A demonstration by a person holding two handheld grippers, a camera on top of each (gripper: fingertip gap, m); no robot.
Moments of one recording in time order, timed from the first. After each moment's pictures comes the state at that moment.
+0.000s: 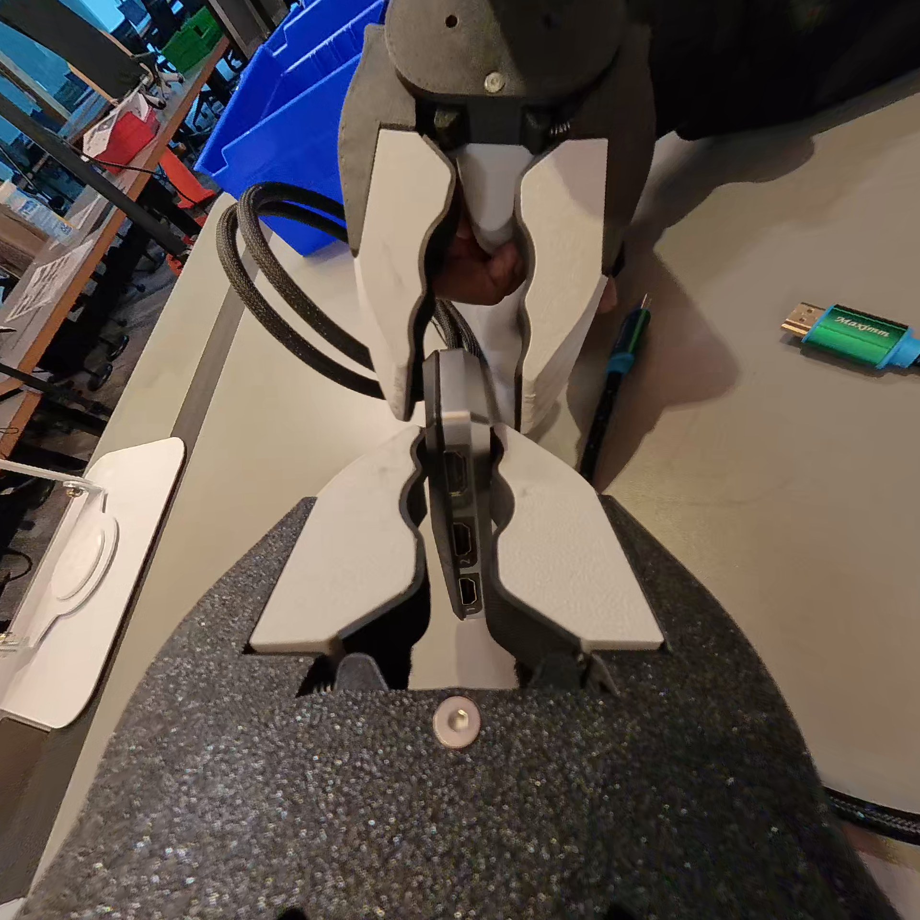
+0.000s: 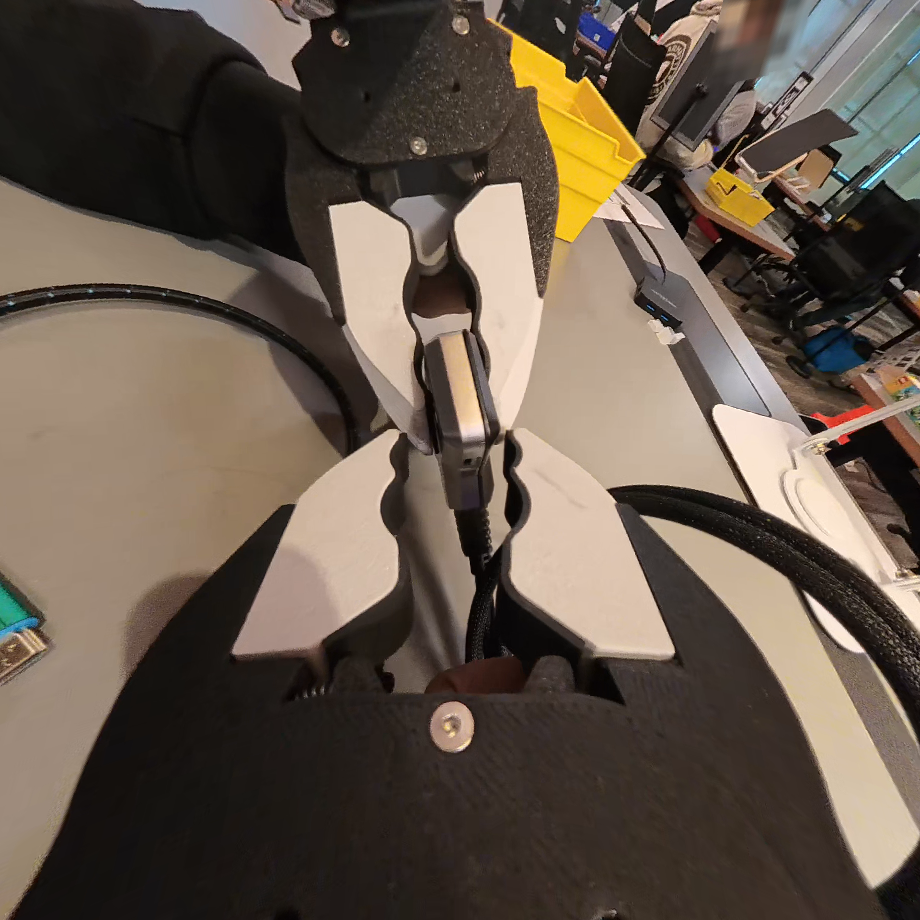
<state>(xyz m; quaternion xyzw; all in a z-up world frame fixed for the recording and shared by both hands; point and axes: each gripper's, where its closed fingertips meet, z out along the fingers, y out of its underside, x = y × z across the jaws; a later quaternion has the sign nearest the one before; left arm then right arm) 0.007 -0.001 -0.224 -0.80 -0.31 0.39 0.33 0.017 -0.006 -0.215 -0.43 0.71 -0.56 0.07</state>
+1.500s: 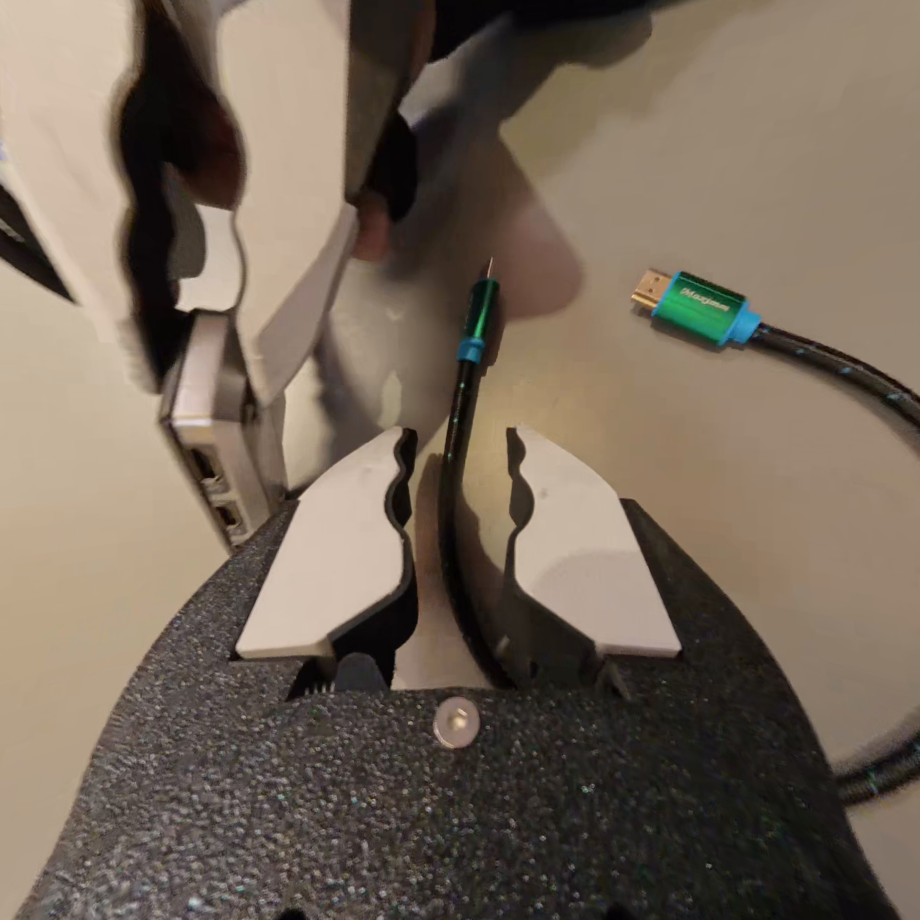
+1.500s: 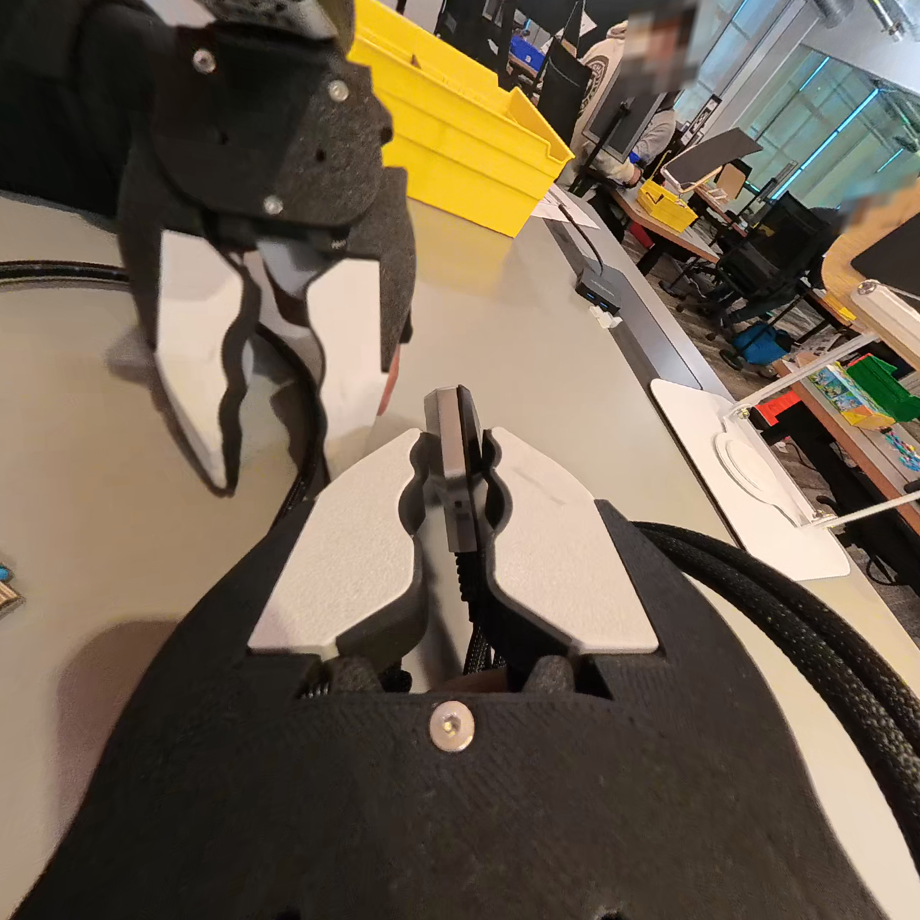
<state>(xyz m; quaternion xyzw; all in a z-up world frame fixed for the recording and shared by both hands) 0.023 0.048 -0.270 -0.88 -0.30 0.25 0.29 -0.013 0.003 -0.210 -0.39 0.70 -0.59 0.03</state>
